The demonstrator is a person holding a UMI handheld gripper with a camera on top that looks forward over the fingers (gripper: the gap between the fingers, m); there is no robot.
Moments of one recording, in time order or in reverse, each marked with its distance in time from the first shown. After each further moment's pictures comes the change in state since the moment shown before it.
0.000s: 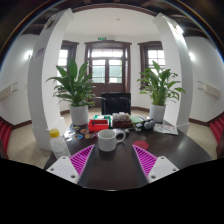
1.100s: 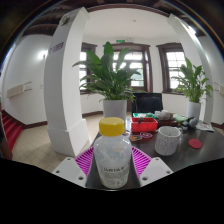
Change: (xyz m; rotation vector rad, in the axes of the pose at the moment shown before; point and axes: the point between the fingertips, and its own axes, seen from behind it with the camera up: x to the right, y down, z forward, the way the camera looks) arm -0.220 0.049 0.132 0.070 -0.206 -0.017
